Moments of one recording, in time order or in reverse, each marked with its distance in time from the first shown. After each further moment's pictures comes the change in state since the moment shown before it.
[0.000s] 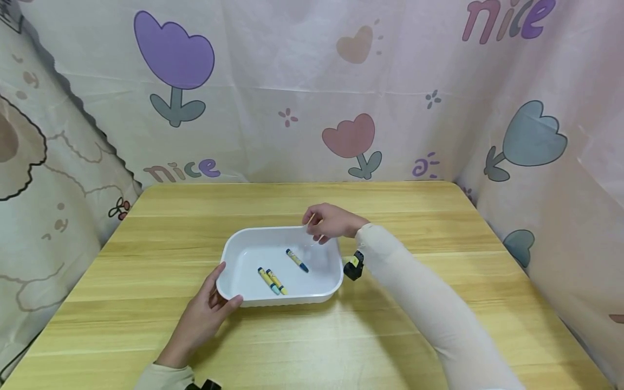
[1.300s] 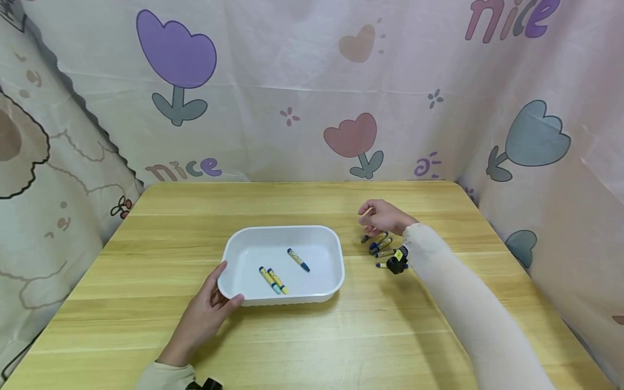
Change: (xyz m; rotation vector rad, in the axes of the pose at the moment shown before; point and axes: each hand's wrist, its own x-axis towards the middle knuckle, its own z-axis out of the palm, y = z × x) left_hand 0.000 0.002 -0.001 0.016 -0.002 -0.007; right_hand -0.047 0.077 -0.064 0.117 0.192 0.145
